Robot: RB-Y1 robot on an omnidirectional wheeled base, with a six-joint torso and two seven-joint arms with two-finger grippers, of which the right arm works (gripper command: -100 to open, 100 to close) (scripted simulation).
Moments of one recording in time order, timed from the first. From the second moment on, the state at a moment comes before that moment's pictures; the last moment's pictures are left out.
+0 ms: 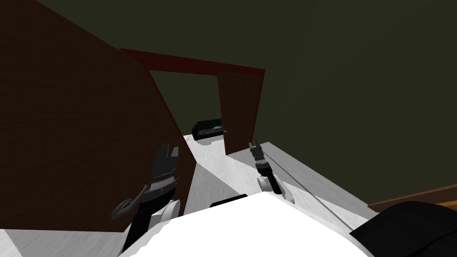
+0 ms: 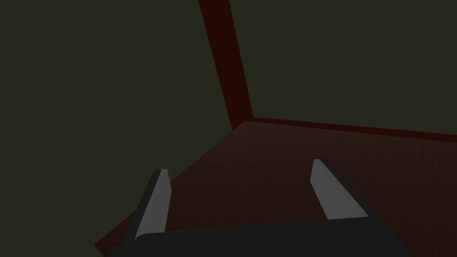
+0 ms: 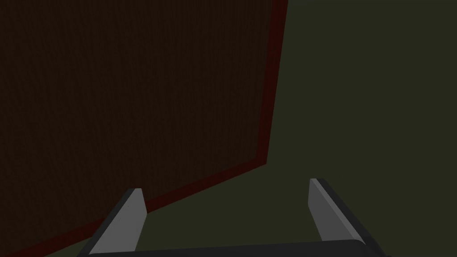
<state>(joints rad) 0.35 -0.09 -0.01 -1.83 0.05 -0.65 -0.18</state>
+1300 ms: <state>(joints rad) 0.25 -0.14 -0.03 -1.52 0.03 -0.70 -0.18</state>
